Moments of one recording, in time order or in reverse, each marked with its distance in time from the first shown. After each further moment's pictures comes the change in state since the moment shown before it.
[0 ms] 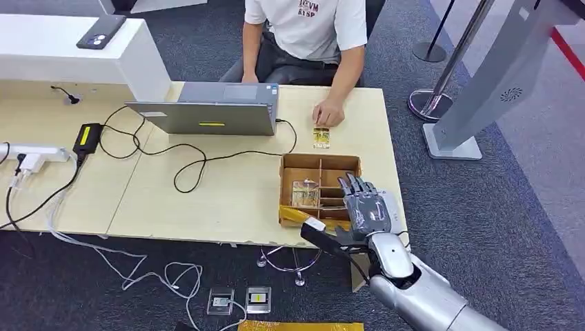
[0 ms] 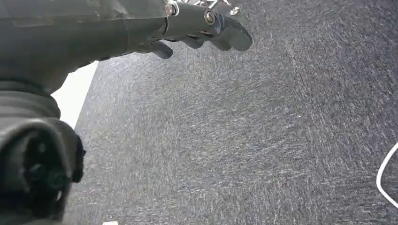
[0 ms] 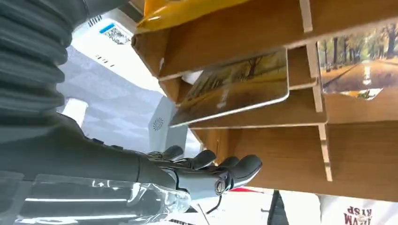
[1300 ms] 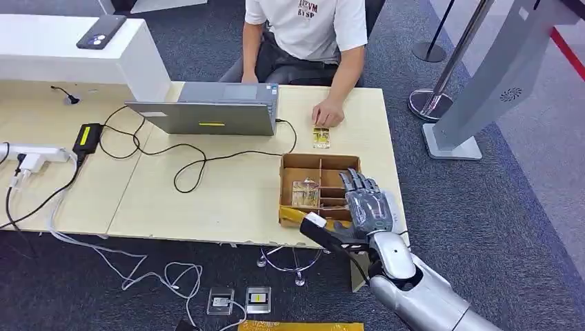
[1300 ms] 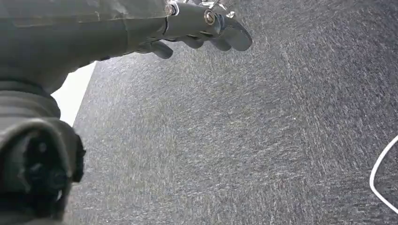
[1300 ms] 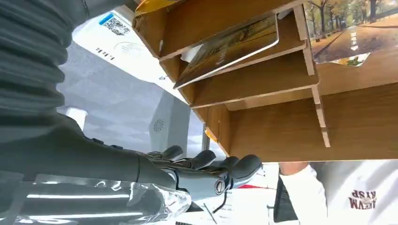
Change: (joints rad) left arm 0.000 -0.008 -0.006 -0.014 -0.014 0.000 0.001; right arm 0.030 -0.003 -0.051 -0.073 0.021 0.004 0.011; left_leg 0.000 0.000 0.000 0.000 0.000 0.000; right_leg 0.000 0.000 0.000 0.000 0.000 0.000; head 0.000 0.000
